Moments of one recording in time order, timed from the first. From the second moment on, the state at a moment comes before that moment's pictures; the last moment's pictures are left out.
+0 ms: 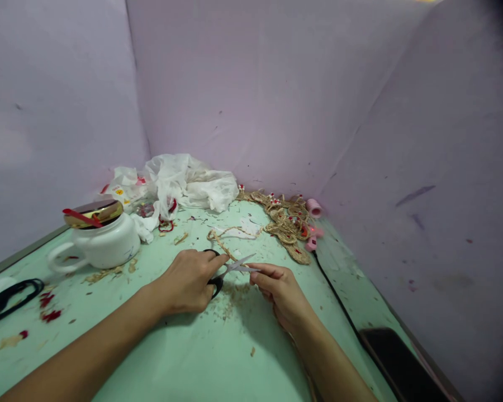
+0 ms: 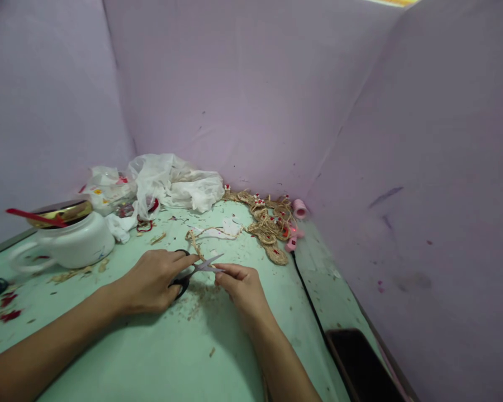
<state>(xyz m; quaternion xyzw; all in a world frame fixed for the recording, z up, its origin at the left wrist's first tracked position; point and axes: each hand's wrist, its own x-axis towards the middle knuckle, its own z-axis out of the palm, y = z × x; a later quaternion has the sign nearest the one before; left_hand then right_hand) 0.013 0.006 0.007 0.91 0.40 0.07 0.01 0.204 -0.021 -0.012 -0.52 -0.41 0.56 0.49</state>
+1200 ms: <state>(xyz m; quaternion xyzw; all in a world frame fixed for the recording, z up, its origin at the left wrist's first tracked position) 0.013 0.012 -0.001 0.83 0.51 0.20 0.10 0.197 -0.018 -0.019 -0.58 -0.36 0.50 0.54</state>
